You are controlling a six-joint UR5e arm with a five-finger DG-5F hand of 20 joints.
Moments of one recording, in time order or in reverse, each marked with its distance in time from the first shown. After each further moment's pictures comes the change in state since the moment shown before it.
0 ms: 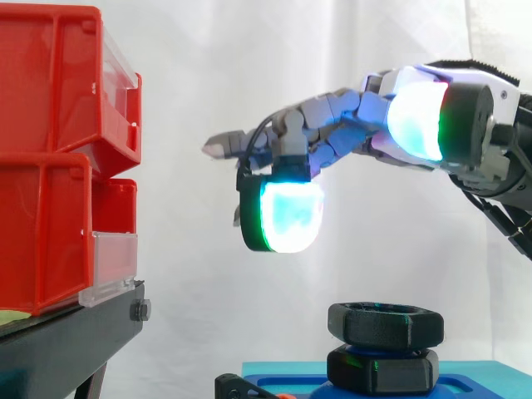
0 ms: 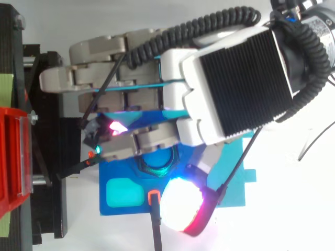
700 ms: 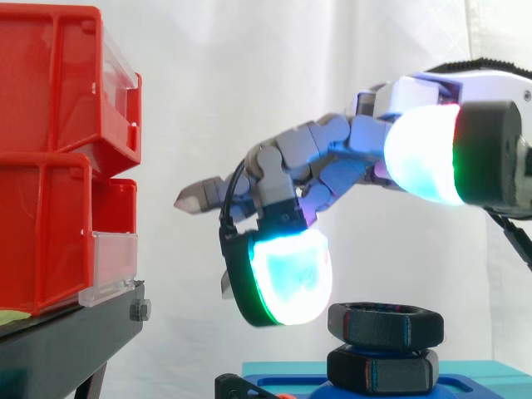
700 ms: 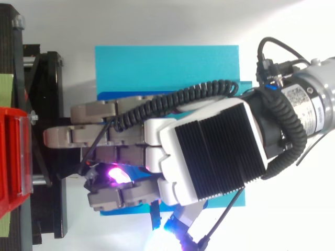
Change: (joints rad) arm 0.106 -0.001 -0.013 -0.114 0.157 0.004
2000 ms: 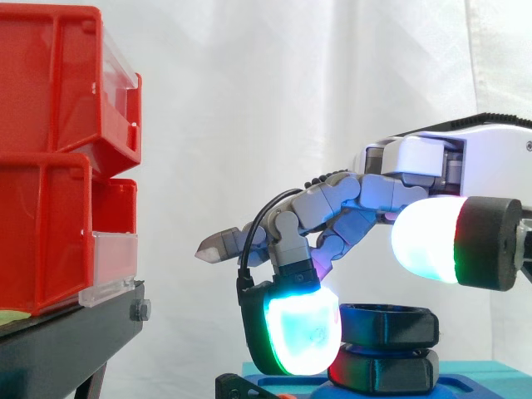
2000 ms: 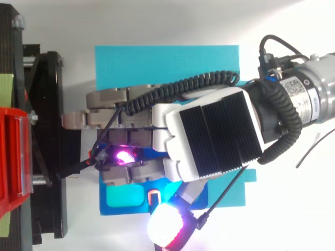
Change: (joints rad) arm -0.023 0.000 -0.044 0.015 0.006 -0.003
